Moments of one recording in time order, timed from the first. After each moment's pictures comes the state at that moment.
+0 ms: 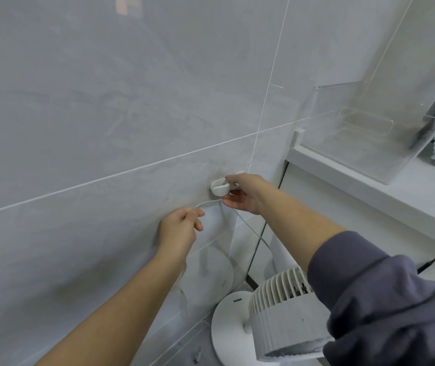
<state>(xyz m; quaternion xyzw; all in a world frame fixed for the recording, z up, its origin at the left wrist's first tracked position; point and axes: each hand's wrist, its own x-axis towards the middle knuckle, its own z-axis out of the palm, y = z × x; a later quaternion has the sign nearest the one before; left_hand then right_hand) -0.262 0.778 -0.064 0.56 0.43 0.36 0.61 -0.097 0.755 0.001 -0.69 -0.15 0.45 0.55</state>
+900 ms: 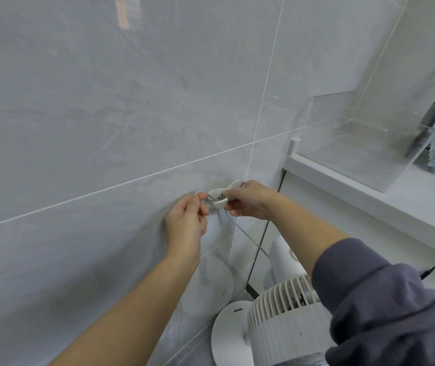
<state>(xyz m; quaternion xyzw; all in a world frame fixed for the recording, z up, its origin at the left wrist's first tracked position) -0.237 0.765 -0.029 0.44 0.32 0.49 0.68 -0.085 0.744 0.010 -0.72 -0.30 0.43 0.45</state>
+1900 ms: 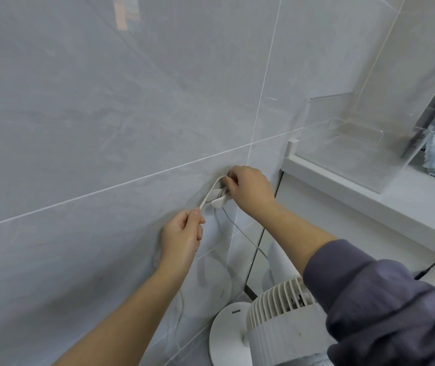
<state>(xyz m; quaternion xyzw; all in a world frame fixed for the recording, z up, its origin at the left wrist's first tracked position) -0.252 0.767 -0.055 0.57 0.36 0.43 0.60 -0.086 0.748 0.008 -0.82 -0.51 -0.08 0.24</state>
